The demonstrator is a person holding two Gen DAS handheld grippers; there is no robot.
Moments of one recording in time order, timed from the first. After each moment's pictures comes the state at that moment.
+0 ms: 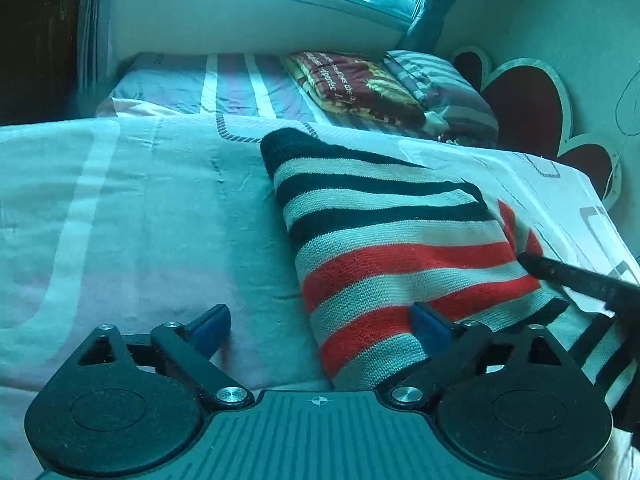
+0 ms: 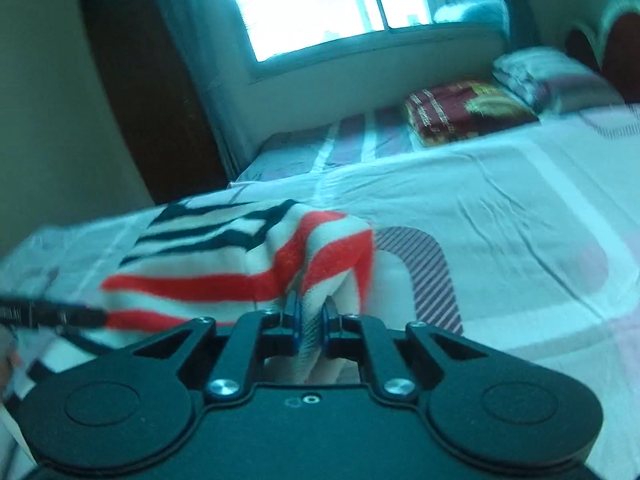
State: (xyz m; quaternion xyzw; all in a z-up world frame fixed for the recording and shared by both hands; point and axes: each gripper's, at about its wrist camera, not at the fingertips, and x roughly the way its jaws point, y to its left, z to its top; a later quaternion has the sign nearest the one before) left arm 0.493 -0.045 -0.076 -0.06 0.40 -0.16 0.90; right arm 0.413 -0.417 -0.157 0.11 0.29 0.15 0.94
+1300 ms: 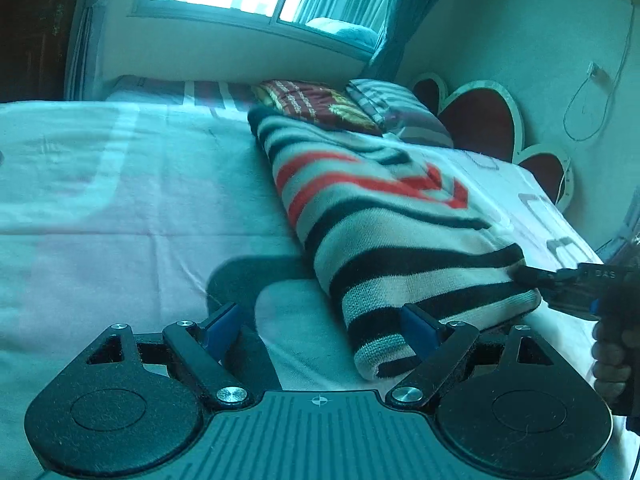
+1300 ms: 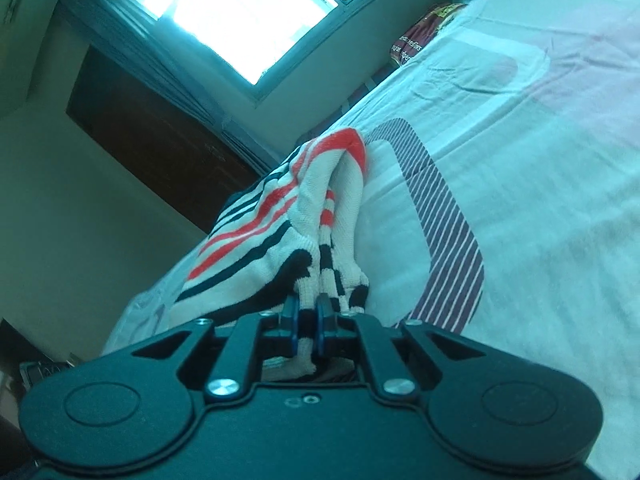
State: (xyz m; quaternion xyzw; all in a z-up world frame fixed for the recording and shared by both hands) left arm 0.366 -0.006 -0.082 -0.09 0.33 -0.21 0.92; right arm 0.280 -0.470 -0.182 0.31 0.30 0.20 0.88
